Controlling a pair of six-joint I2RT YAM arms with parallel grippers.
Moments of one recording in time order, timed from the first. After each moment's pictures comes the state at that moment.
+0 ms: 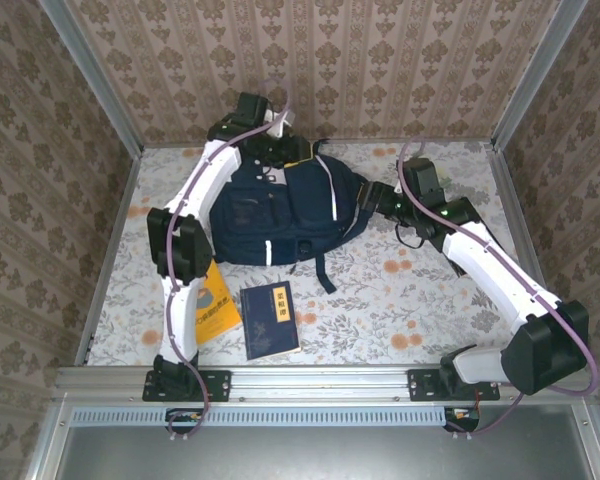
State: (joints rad) left arm -0.40 2.20 2.21 -0.84 0.65 -0.41; right arm 0.35 1.34 1.16 -0.52 -0.02 0.62
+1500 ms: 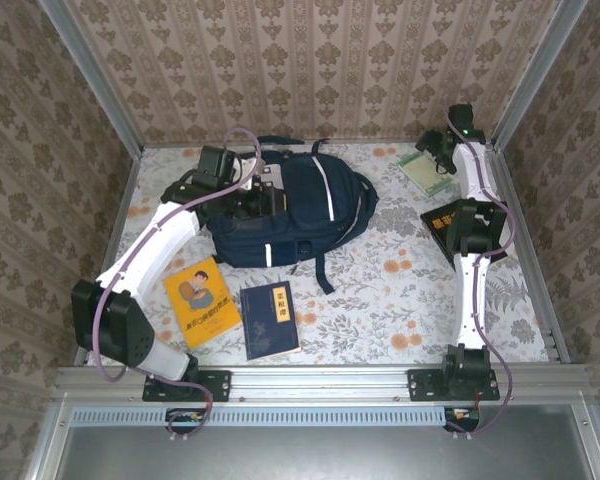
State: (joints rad) left arm -0.42 1.49 1.34 -0.68 0.51 -0.39; right arm -0.18 2.76 2.69 -0.87 -0.09 0.54
